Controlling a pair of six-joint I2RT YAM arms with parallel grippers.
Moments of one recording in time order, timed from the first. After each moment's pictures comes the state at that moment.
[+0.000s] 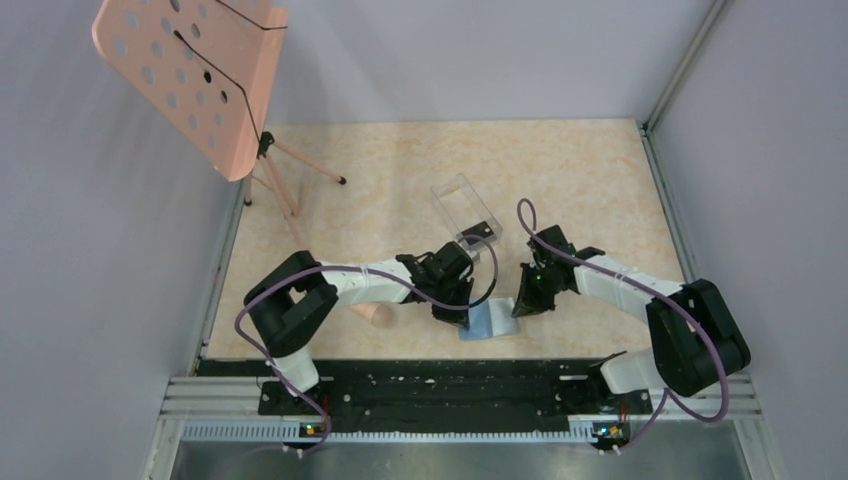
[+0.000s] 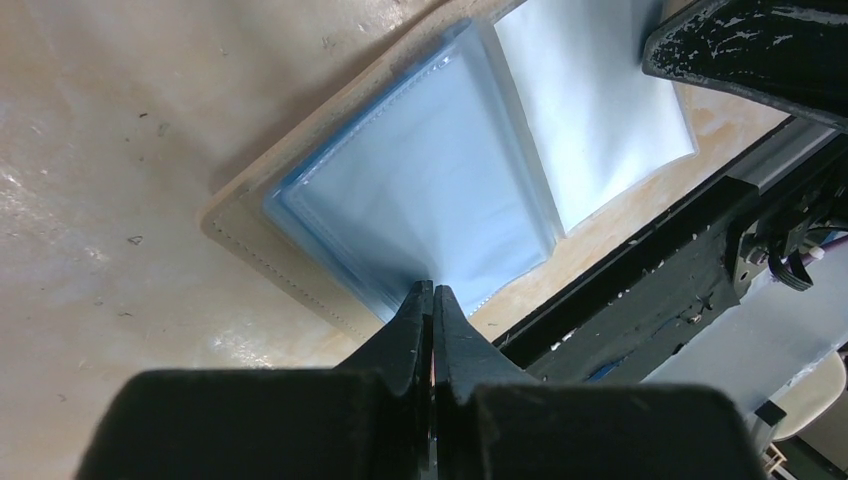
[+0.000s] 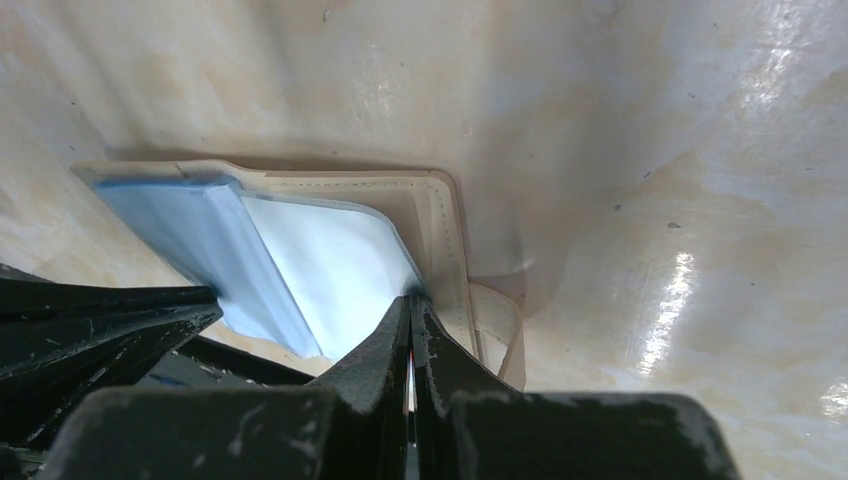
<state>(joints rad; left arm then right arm) -0.96 1.75 0.98 -0.29 0.27 -0.69 0.43 1.37 0.63 -0.50 -0.26 0.59</state>
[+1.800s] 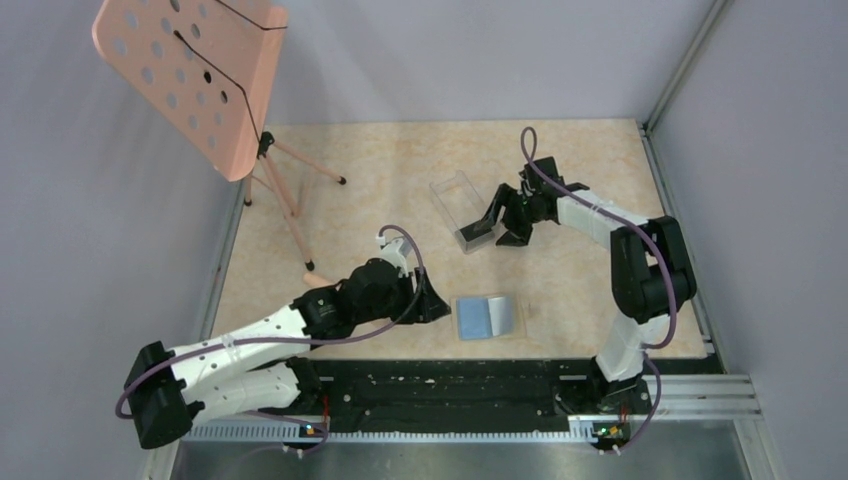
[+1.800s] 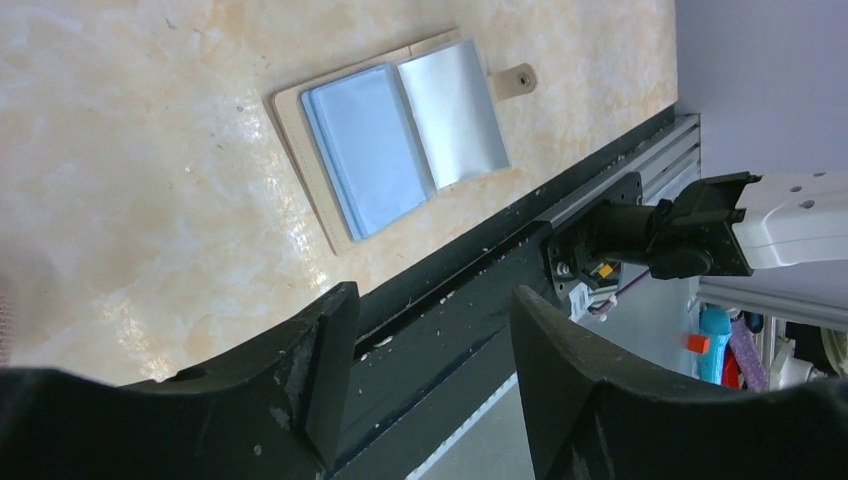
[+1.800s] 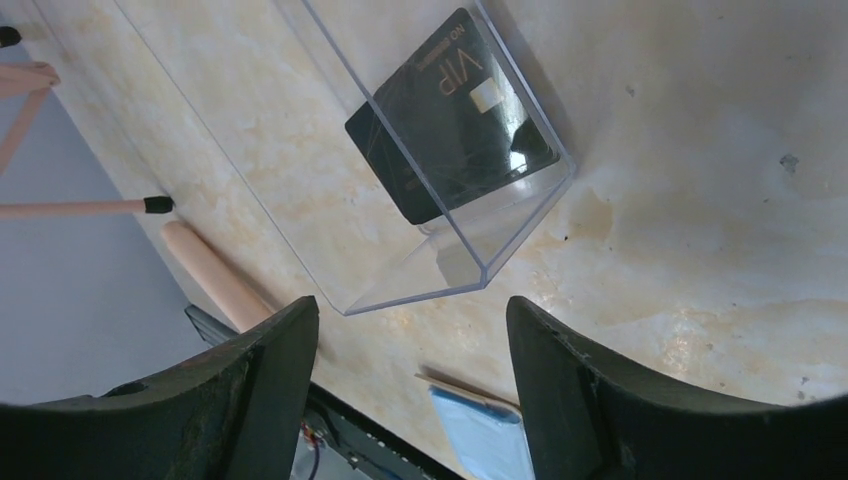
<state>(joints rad) -0.98 0.95 0.64 -0.26 0.02 -0.94 0.30 1.78 1.18 -0.41 -0.44 0.74</state>
